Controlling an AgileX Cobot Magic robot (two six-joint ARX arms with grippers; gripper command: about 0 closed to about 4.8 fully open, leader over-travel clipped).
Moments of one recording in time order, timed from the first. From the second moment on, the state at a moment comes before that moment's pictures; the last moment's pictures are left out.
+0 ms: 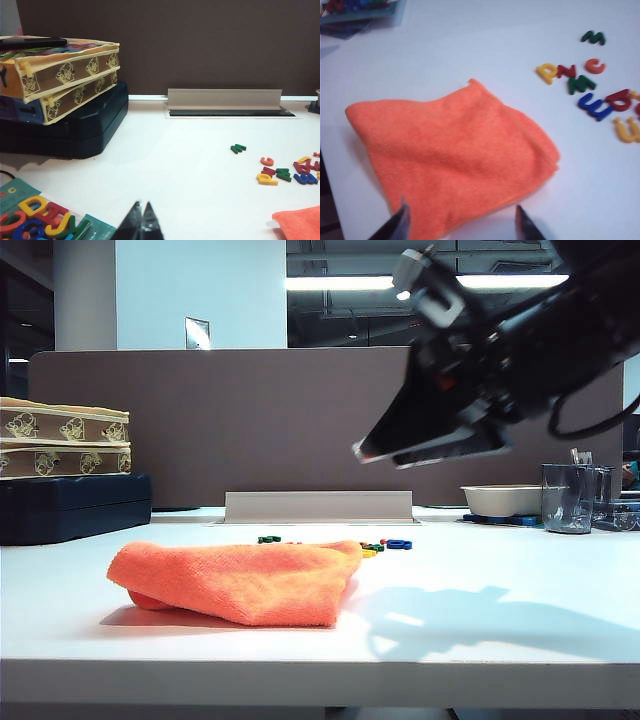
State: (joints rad) left arm -0.01 0.00 0.03 0.05 0.09 0.00; right arm 0.54 1.32 0.61 0.23 -0.40 -0.14
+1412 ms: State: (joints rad) left arm -0.01 0.00 0.03 0.03 0.09 0.00; right arm 0.69 1.77 0.87 0.28 -0.38 -0.19
